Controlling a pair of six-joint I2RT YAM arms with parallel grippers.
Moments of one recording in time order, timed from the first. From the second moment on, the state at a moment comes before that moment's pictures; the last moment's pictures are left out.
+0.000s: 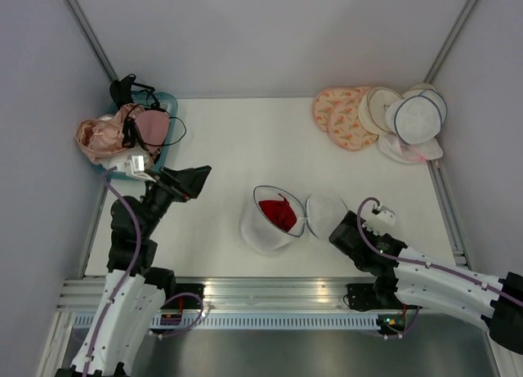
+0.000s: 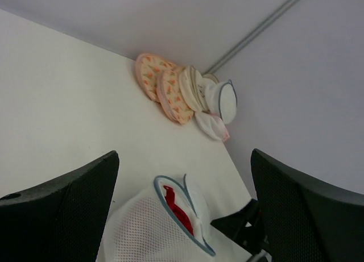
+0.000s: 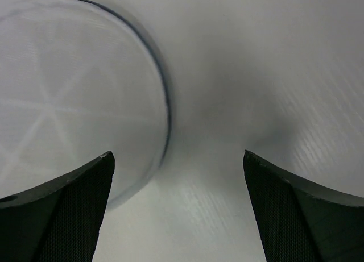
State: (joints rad) left arm -0.14 0.52 0.49 0.13 0.30 -0.79; right arm 0.94 0.80 0.39 -0.72 0.73 1.37
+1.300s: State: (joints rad) left arm -0.17 0.16 0.47 -0.30 0.46 -0.79; right arm 0.96 0.63 0.49 -0.43 0.93 1.19
